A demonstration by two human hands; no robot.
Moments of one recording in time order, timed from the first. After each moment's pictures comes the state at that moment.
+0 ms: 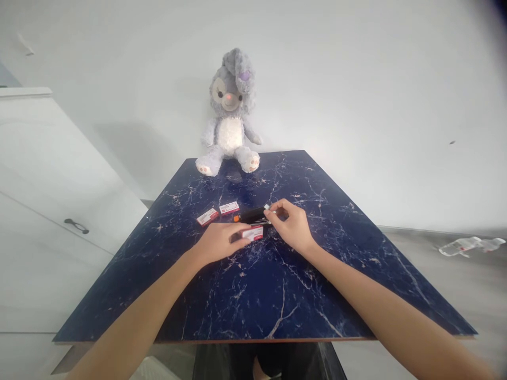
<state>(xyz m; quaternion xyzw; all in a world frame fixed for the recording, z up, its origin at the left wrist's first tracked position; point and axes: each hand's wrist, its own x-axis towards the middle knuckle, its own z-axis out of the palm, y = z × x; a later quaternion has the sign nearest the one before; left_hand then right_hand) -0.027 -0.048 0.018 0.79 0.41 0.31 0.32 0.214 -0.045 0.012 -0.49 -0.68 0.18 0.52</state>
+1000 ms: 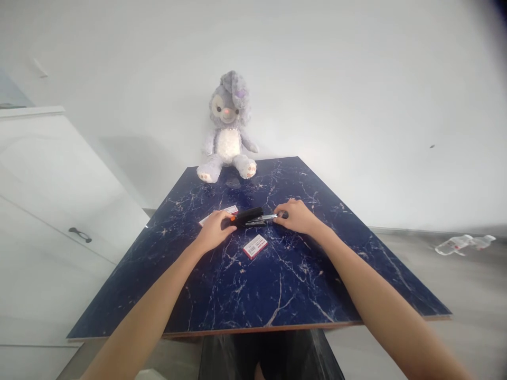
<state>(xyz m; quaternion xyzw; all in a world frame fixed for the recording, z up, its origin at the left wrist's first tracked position) -0.051 -0.016 0.003 0.81 0.51 0.27 0.12 0.271 -0.010 0.018 -0.51 -0.83 0.05 0.22</state>
